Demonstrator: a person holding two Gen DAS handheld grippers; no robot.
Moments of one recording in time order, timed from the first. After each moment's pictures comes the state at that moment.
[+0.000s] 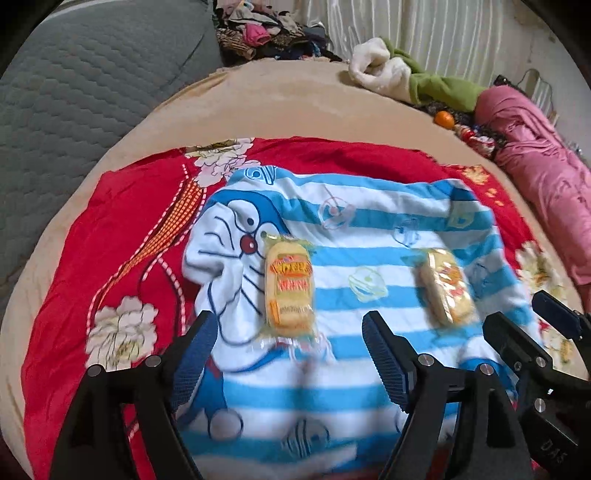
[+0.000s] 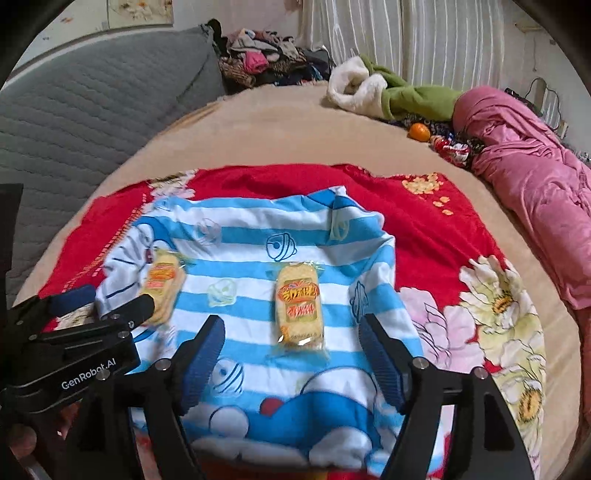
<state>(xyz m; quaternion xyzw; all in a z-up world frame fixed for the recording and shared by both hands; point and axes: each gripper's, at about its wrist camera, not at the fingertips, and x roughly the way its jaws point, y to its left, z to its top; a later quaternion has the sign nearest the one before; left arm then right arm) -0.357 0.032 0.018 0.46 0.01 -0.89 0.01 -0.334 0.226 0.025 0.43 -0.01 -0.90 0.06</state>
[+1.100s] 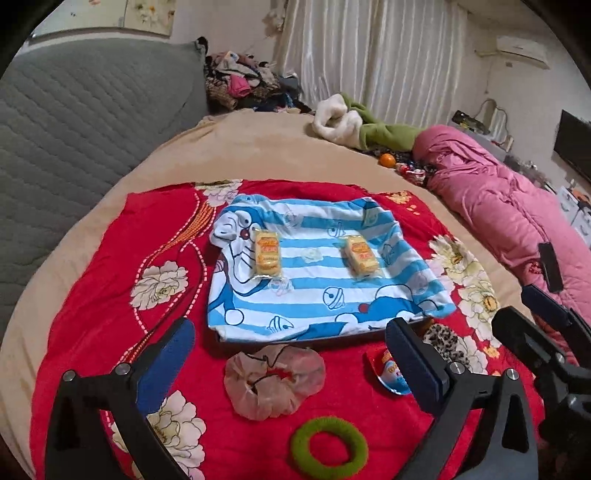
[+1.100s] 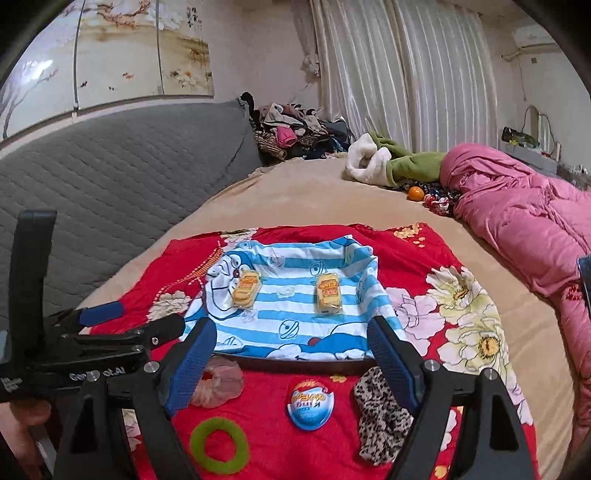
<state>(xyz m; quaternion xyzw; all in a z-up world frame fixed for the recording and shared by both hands) -0.180 0.024 0.097 0.37 0.03 -0.93 -0.05 -0.142 0.238 0.110 0.30 -0.04 -0.95 0.11</state>
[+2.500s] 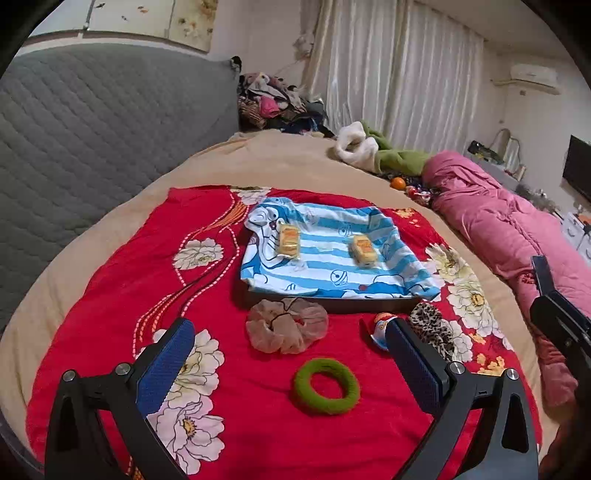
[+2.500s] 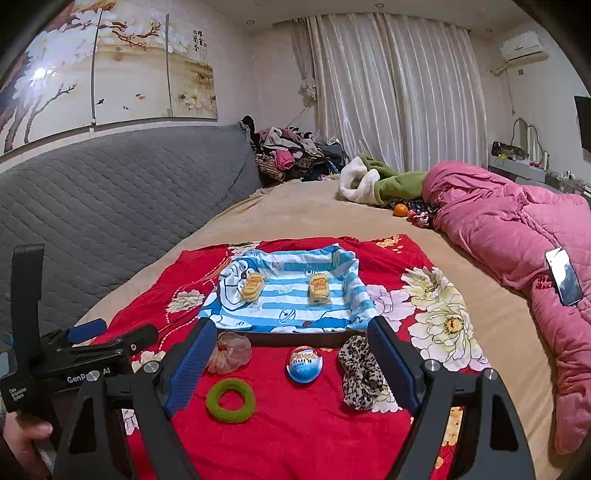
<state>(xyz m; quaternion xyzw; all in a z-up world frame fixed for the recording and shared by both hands) -0.064 0.013 0.103 0.33 0.06 -0.94 0.00 -0.037 0.260 0.133 0.25 -0.04 -0.96 0.10</state>
